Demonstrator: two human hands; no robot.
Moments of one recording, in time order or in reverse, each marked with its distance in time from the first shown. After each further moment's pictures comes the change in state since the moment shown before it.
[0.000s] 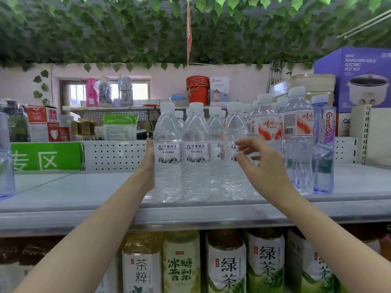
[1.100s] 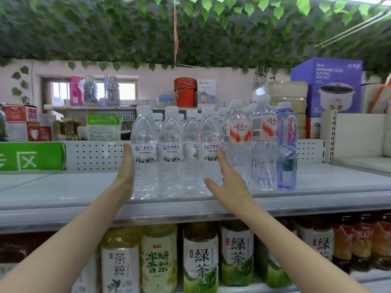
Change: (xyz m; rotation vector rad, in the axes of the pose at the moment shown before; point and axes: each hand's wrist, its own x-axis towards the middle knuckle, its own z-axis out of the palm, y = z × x) left_hand -0.045 -0.007 0.016 0.086 0.209 0.221; right_hand -0.036 0.009 0.002 -0.010 -0.318 0.252
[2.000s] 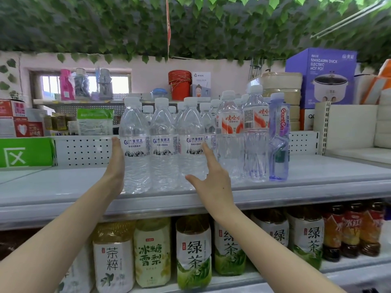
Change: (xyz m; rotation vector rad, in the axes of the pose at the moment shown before) left_hand -0.006 0.002 0.004 0.027 0.032 -0.011; right_hand -0.007 -0.007 0.026 0.098 0.198 -0.007
